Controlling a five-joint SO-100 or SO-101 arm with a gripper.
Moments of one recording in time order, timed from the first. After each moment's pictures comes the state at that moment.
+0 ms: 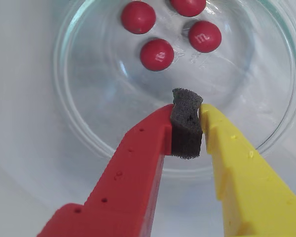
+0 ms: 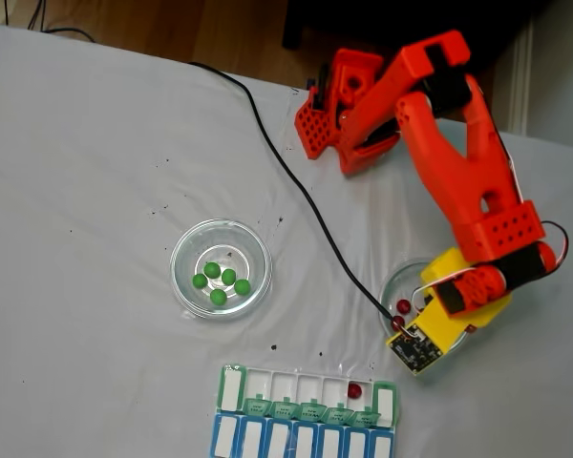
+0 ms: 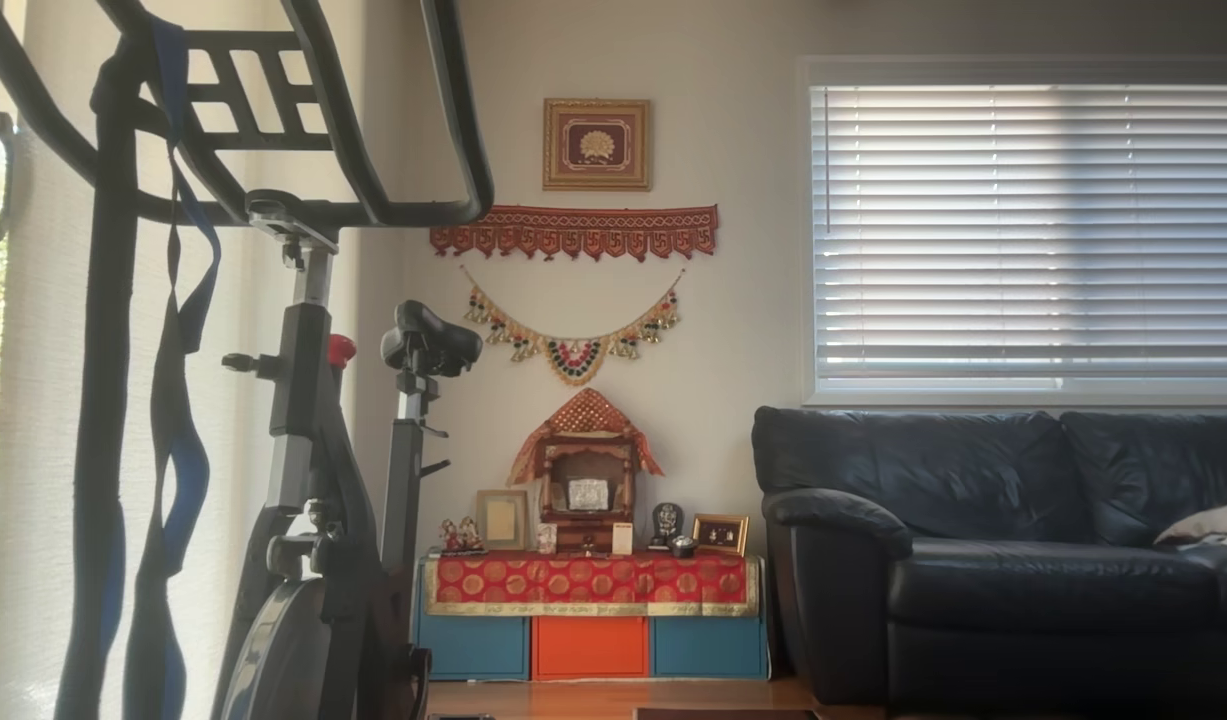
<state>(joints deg) -34.9 105.6 99.8 74.8 -15.1</state>
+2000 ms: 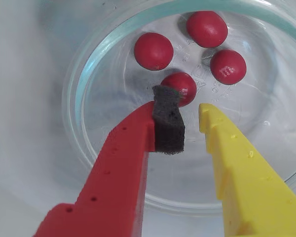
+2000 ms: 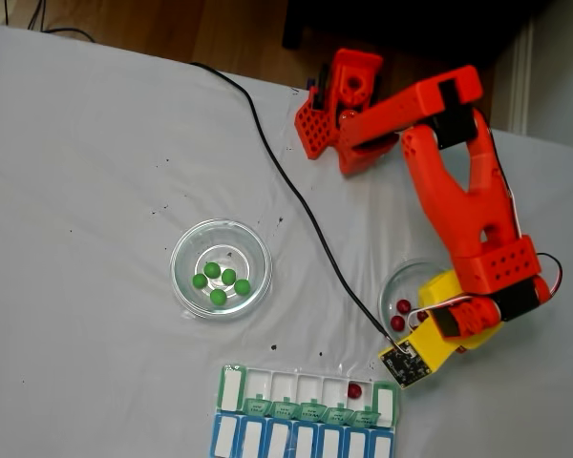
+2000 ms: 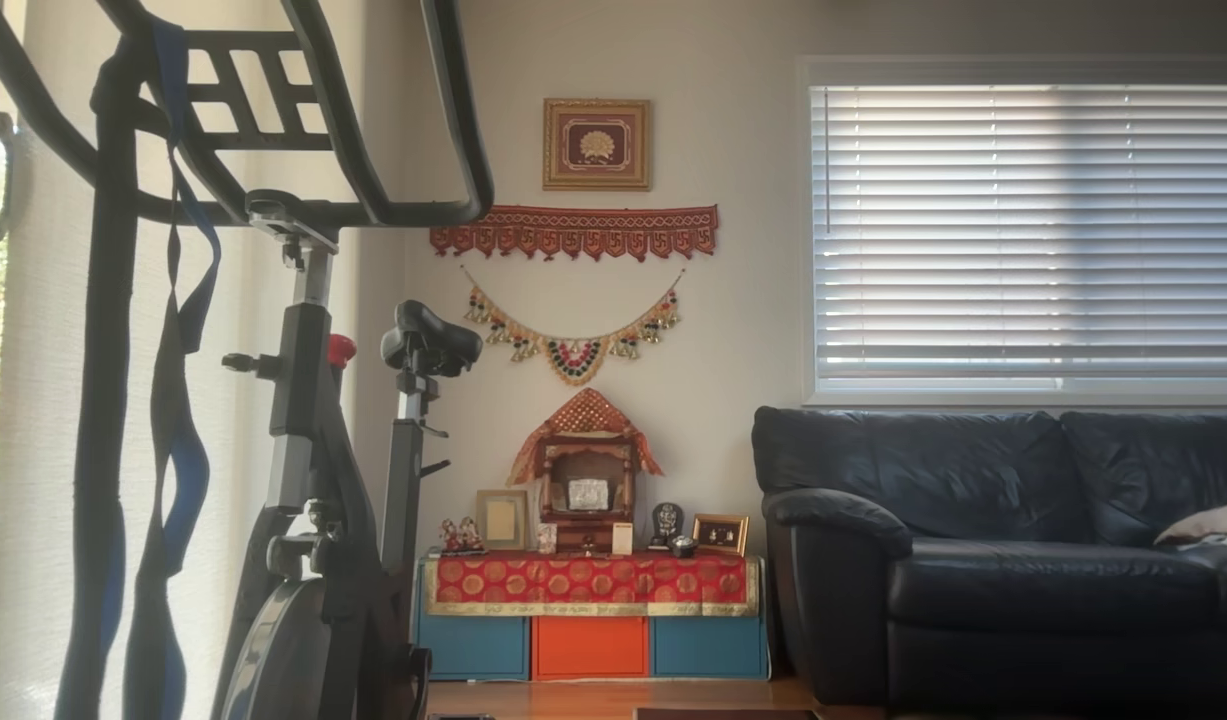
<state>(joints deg) -33.2 95.4 91.0 74.6 -11.3</state>
